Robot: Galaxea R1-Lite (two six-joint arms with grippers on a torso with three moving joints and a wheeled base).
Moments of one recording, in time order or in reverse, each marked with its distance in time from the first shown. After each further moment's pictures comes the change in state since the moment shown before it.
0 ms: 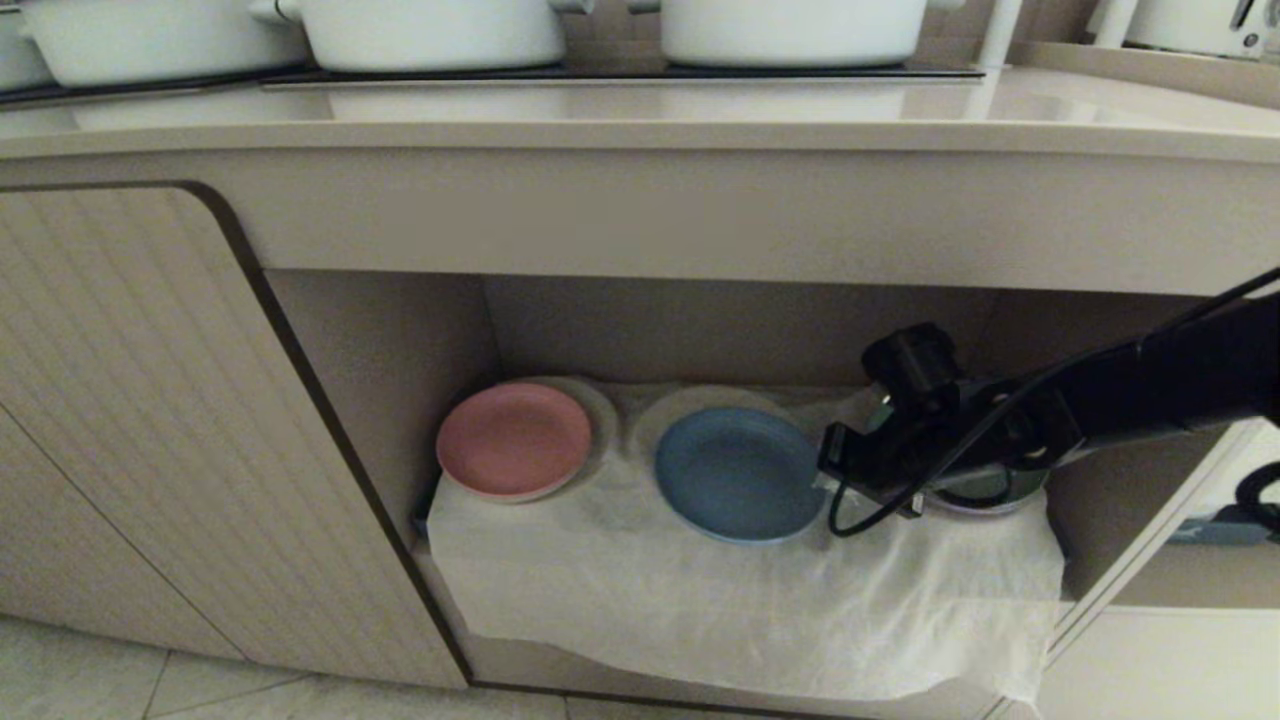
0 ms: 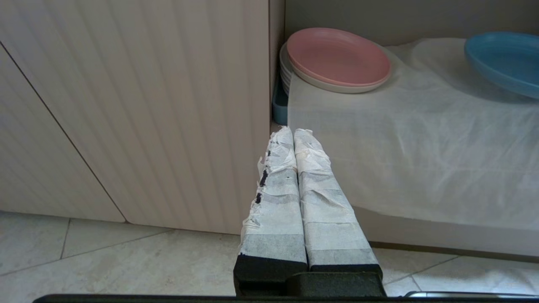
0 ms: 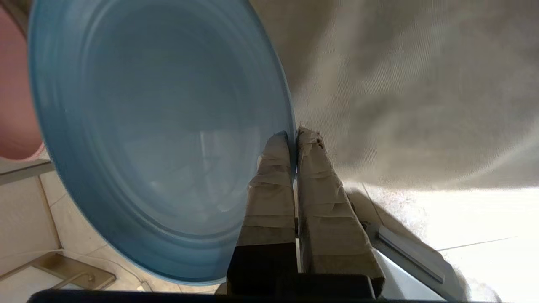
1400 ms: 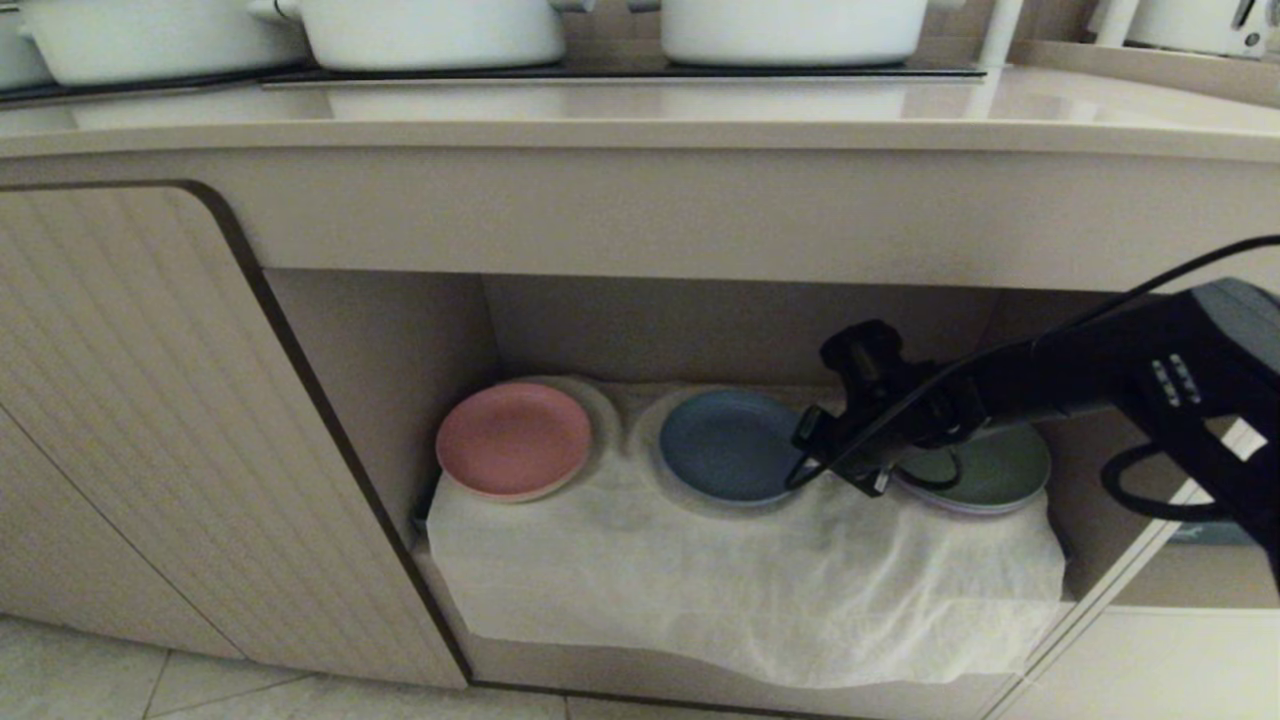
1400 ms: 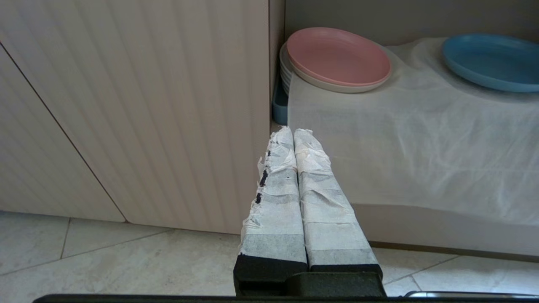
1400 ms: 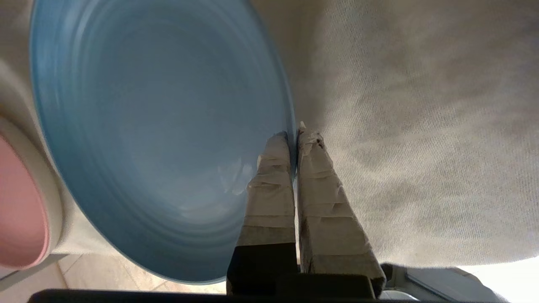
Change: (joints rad) left arm 0.000 0.000 0.000 0.000 0.000 0.000; right arm 0.001 0.187 -0.260 0.077 -0.122 0.134
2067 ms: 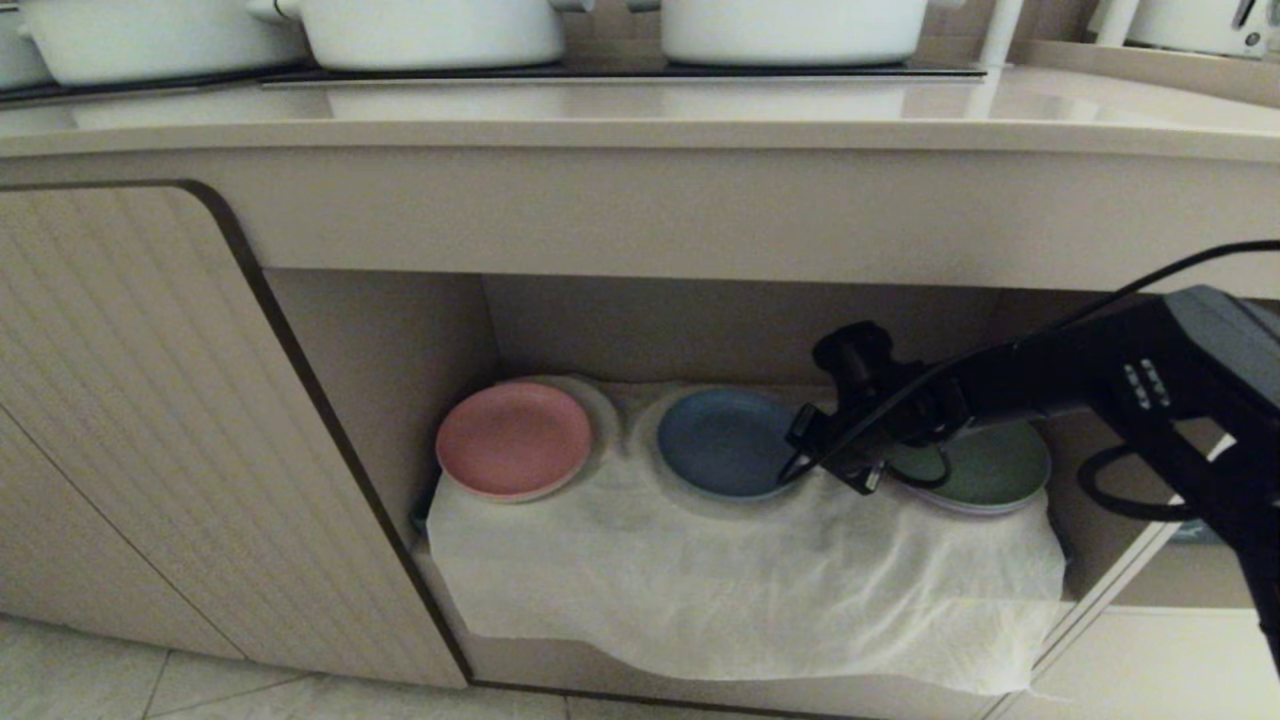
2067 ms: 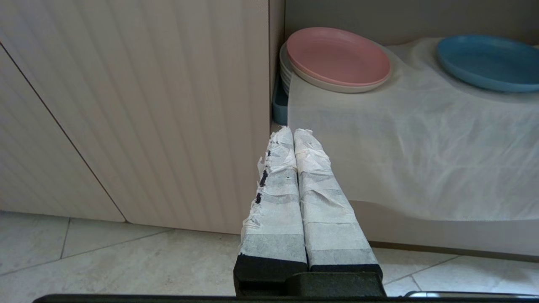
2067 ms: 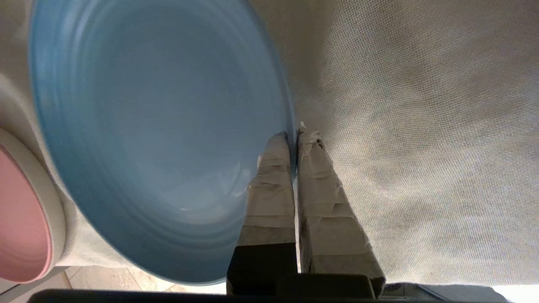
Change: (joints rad) left arm 0.000 0.000 0.000 0.000 0.000 0.000; right arm 0.000 0.039 -0.047 0.004 -0.005 0.019
